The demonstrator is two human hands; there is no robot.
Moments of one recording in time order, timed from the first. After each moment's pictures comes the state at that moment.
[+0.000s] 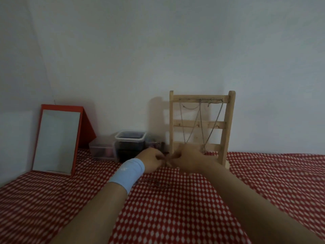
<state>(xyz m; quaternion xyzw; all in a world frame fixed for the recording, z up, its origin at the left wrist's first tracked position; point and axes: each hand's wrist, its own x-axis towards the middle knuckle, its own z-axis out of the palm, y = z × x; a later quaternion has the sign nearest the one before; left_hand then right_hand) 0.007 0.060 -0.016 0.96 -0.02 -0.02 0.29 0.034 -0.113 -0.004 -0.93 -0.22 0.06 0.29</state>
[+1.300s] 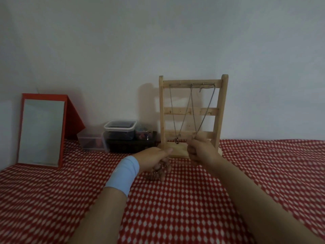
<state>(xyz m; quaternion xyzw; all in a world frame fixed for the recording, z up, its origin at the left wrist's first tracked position) -0.005 0.024 -0.028 0.84 0.00 -0.20 0.51 0.035 -0.171 -0.038 -0.70 -0.13 0.12 0.69</state>
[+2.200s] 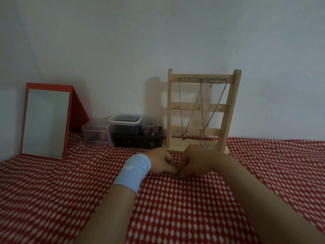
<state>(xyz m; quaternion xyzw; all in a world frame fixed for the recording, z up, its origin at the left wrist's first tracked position) 0.000 0.029 -0.044 0.96 -0.08 -0.13 0.25 0.037 -0.147 -0.030 -0.92 -0.34 0.14 0.10</state>
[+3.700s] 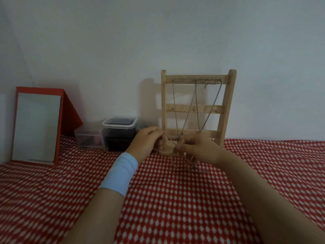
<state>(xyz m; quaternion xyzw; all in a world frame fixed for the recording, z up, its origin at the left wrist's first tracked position) 0.006 0.034 -0.019 0.79 -0.02 0.12 0.60 0.048 -0.167 -0.022 -0.84 -0.28 0.11 0.46</state>
